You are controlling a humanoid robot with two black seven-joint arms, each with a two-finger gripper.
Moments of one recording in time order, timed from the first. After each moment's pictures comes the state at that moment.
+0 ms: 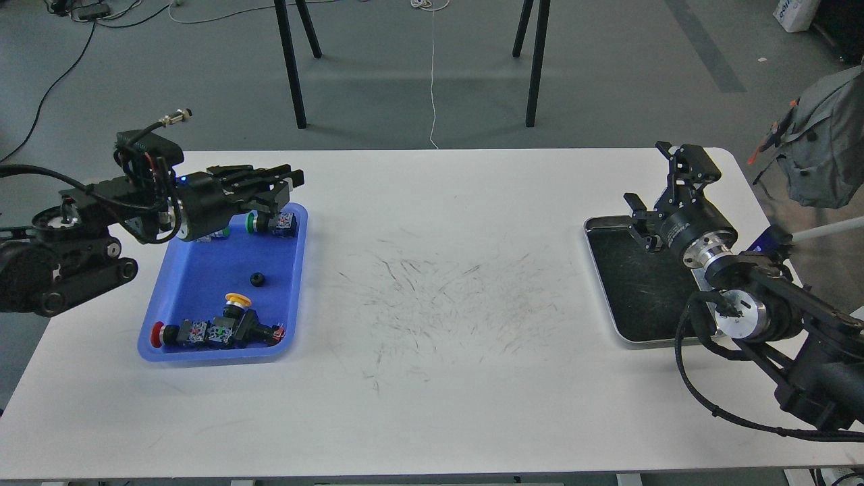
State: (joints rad) left arm -1.11 0.62 0.17 -0.94 1.34 0.21 -0.49; right arm 0.58 -0.46 0.63 0.96 -0.19 0.03 0.35
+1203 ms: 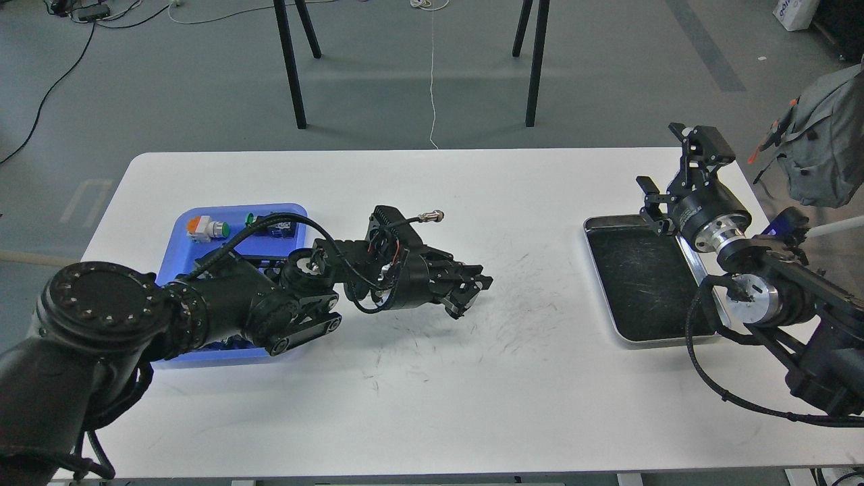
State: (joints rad) left arm -1.07 -0.04 0.36 -0.62 1.41 0.19 -0.49; right arm 0.62 -0.49 0.63 0.95 -0.19 0.03 0.35
